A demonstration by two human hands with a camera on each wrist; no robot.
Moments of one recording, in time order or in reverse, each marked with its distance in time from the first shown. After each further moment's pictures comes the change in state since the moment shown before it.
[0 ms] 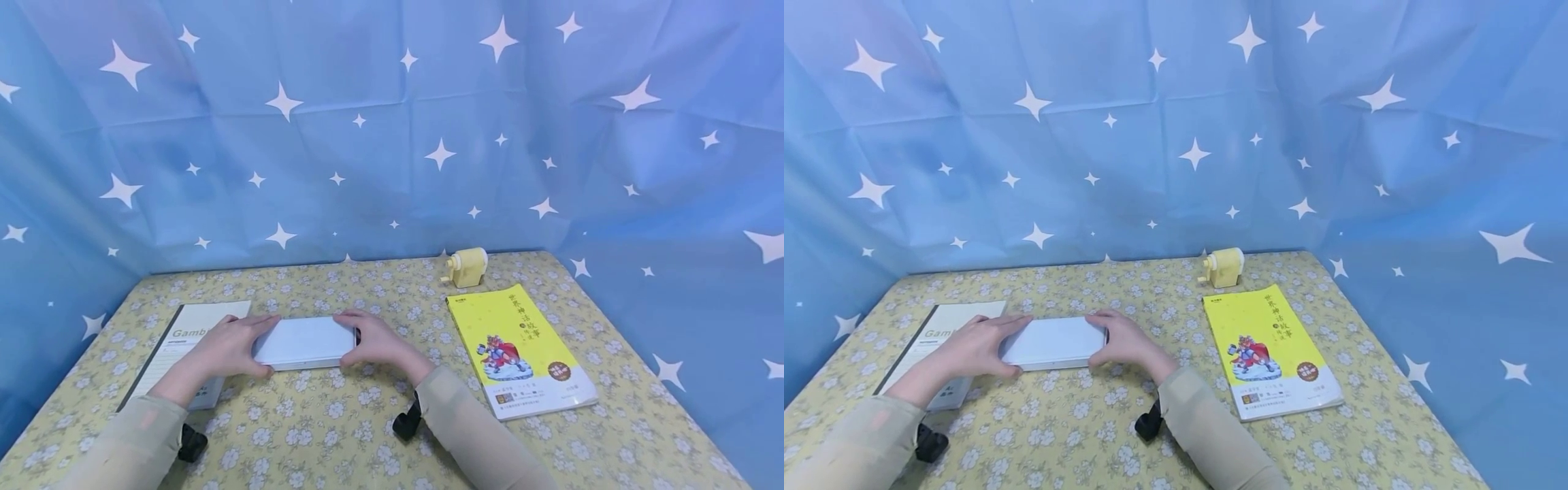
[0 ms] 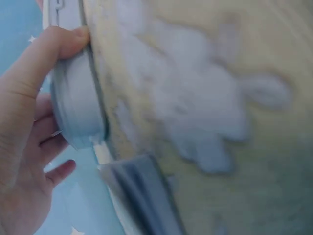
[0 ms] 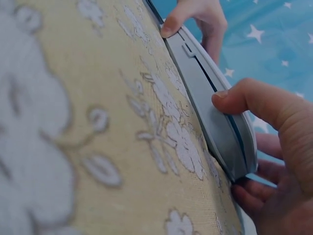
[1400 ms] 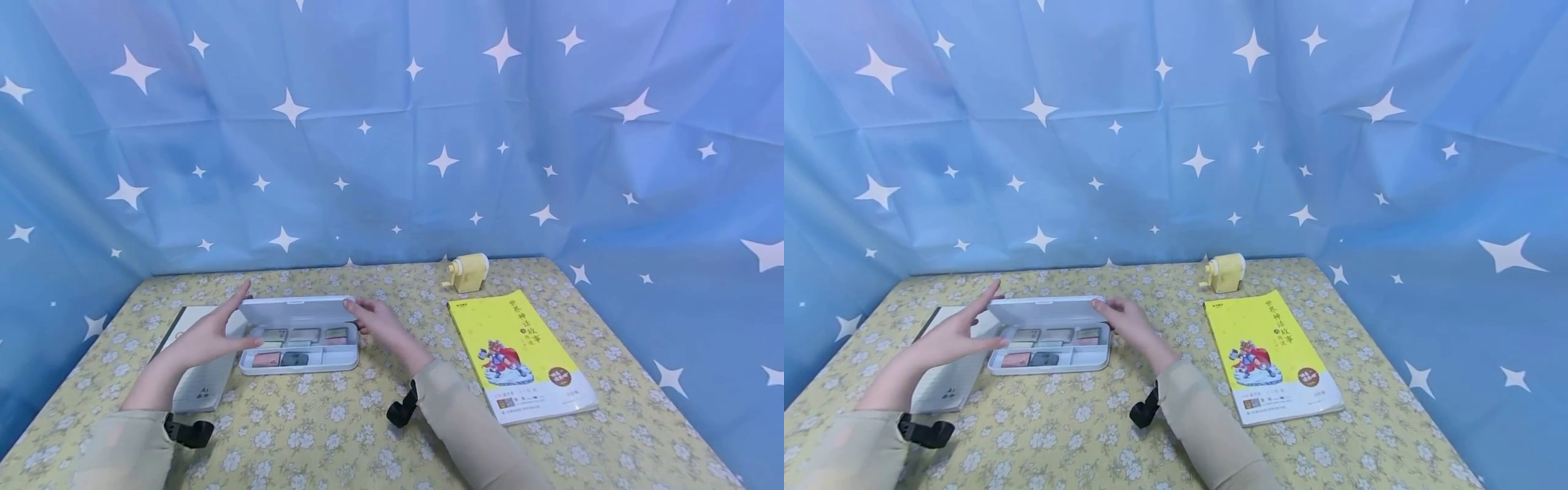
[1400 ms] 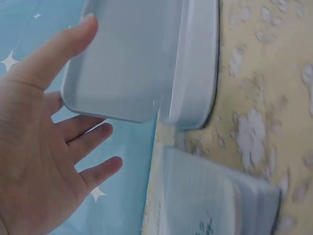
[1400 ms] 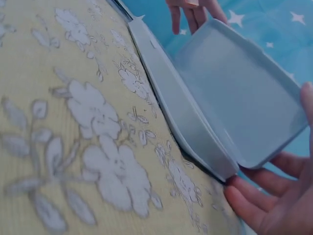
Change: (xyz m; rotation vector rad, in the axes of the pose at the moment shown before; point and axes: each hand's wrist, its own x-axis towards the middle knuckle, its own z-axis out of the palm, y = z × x) left_hand -0.017 -0.022 -0.033 -0.619 0.023 -0.130; right_hand 0.018 -0.005 -0.010 0.511 0.234 0.274
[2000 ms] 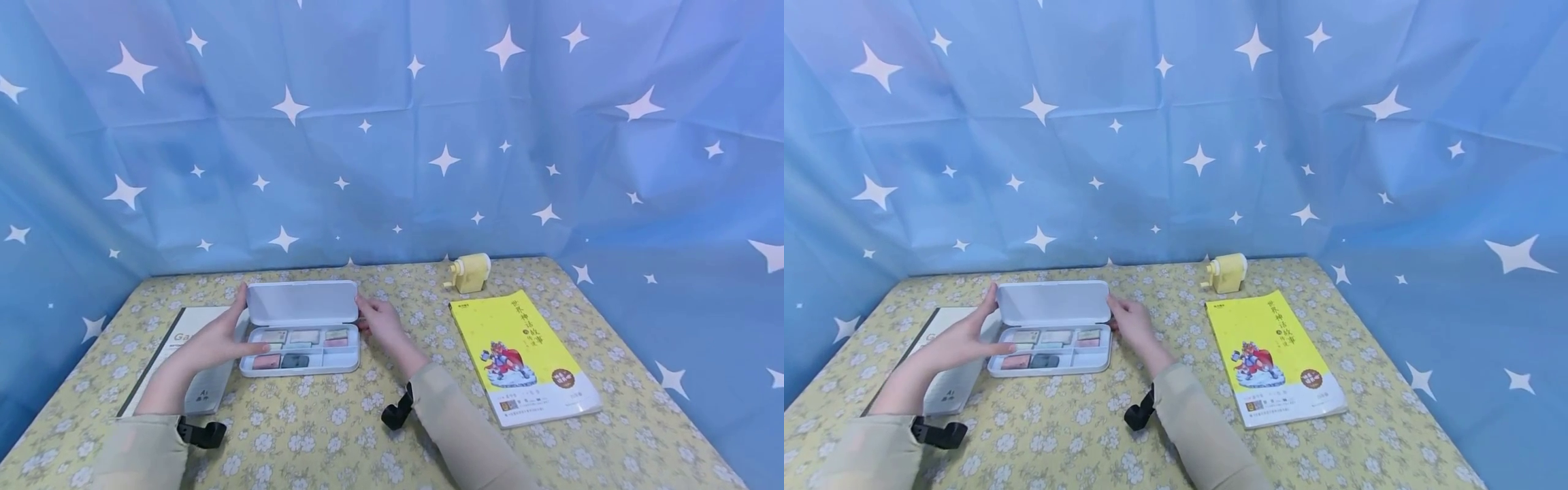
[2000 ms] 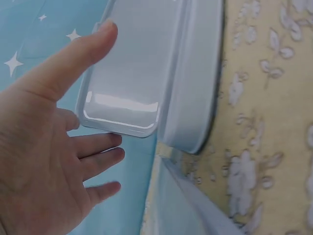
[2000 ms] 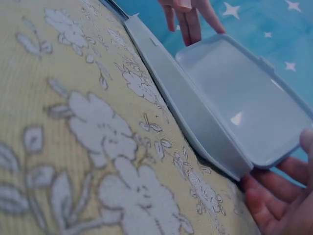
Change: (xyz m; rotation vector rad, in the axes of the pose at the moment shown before) left_hand 0.007 -0.003 0.012 -0.060 0.001 -0.032; right_hand 0.012 0.014 0.006 0.095 0.148 -0.029
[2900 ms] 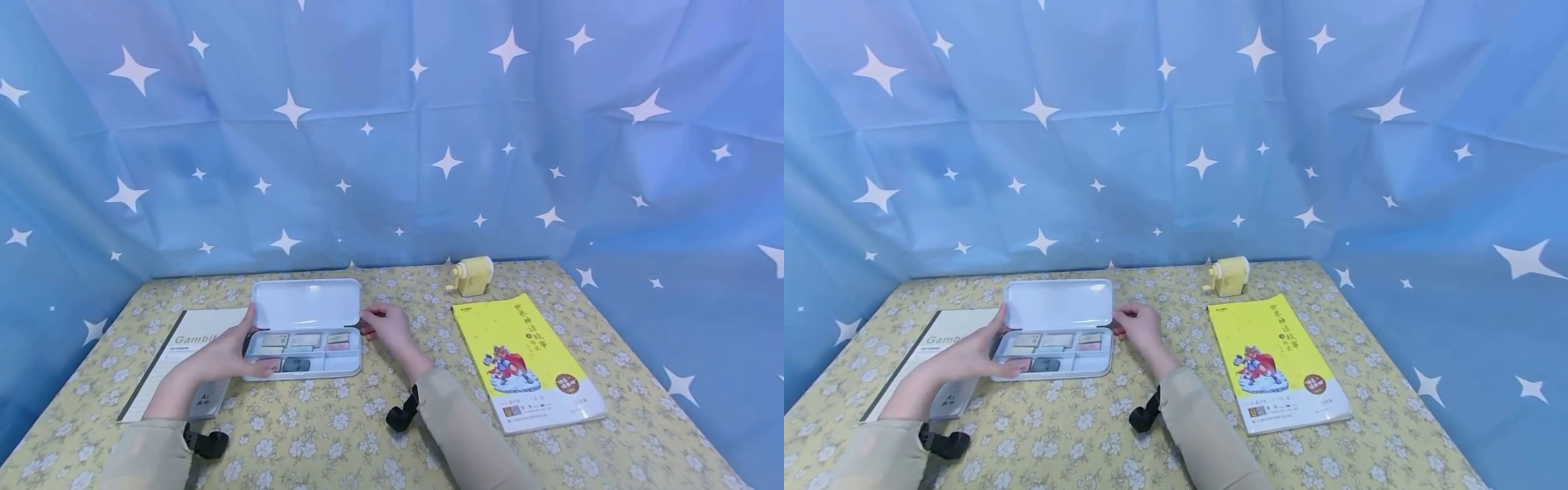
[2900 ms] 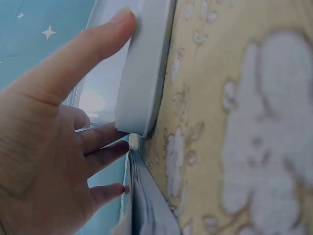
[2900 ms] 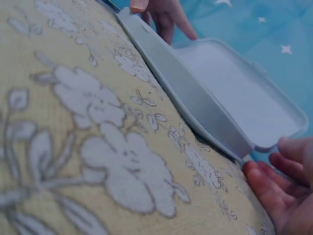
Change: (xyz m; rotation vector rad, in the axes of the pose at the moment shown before) left_hand 0.000 -0.016 0.016 0.029 -0.104 -0.017; right_hand 0.006 0.011 -0.007 0.042 0.049 0.010
